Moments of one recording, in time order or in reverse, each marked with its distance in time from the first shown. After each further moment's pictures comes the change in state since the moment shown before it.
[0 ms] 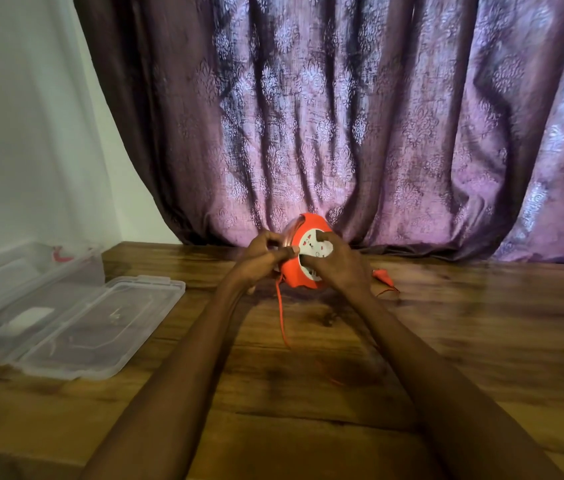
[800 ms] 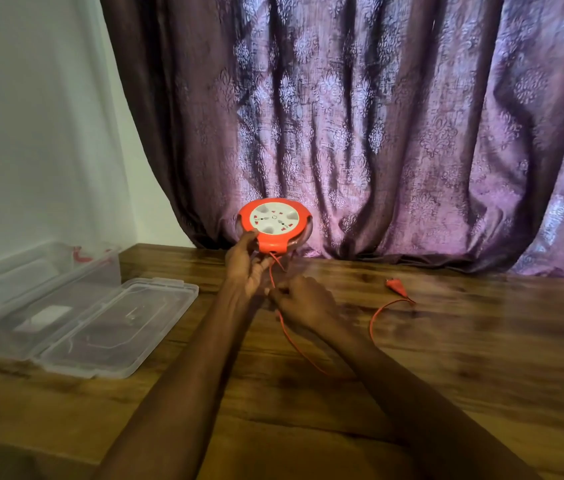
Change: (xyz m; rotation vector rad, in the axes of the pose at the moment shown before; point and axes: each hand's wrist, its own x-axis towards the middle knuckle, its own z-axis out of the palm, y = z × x) left_hand 0.005 0.010 -0.028 -0.931 0.349 -0.158; right_hand -0.047 -0.038 0.049 -0.260 -0.270 -0.351
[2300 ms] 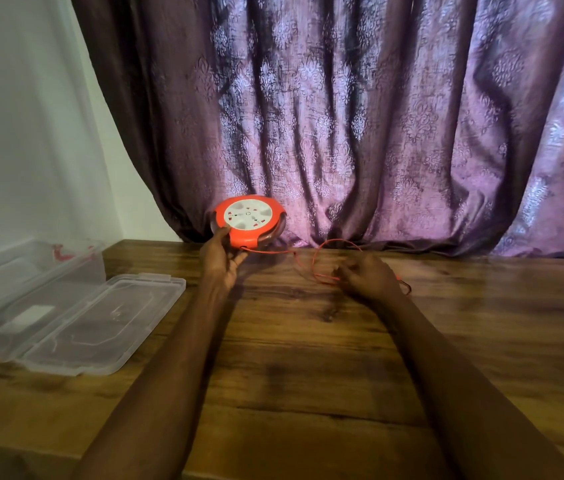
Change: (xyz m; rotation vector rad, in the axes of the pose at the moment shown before) left_hand 0.012 0.005 -0.022 0.062 0.070 0.057; right_hand 0.003 0.142 -0.039 0.170 0.150 0.172
